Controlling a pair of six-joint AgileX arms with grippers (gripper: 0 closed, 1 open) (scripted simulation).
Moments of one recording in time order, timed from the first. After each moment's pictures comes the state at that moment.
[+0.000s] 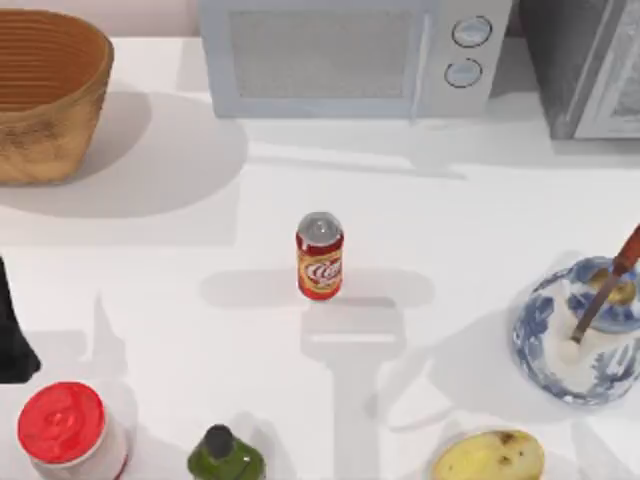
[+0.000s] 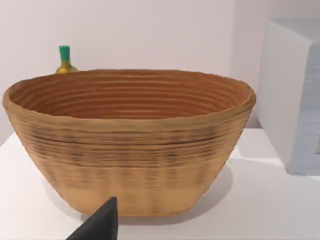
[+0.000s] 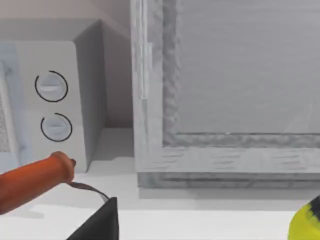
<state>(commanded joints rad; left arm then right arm) 0.00 0.00 0.00 0.00 0.00 0.00 0.00 0.00 0.00 0.00 0.00 0.00</state>
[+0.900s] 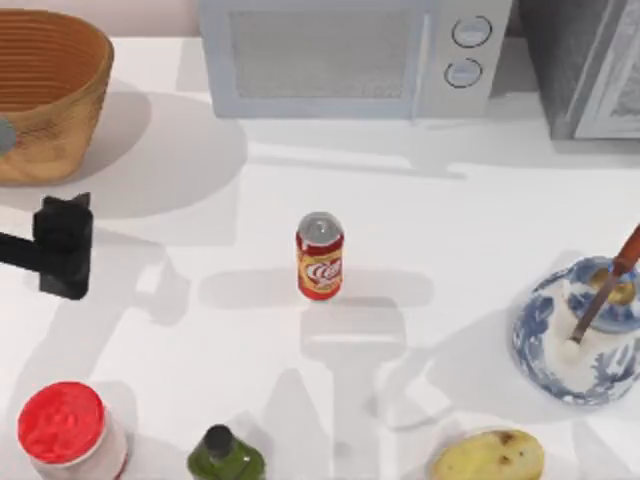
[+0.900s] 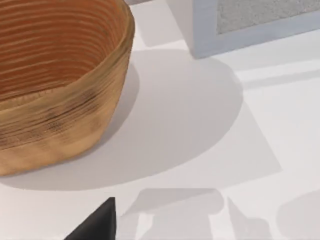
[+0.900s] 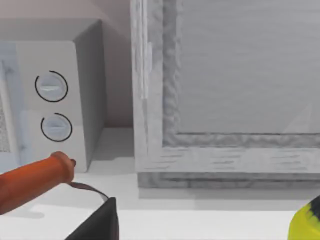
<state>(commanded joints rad) -0.25 0.75 0.68 -0.44 -0.02 0.10 0.00 0.00 0.00 0.00 0.00 0.00</state>
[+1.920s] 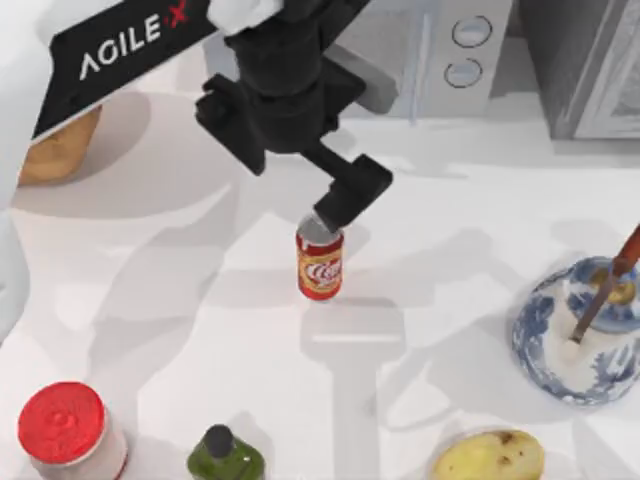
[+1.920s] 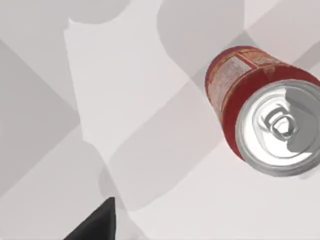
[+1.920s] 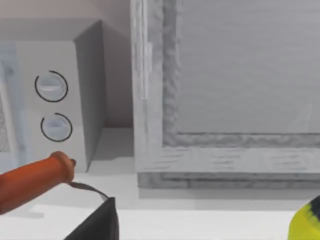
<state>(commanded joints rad) -0.62 2.15 2.00 -1.33 0.00 0.16 0.00 0.00 0.00 0.00 0.00 0.00</state>
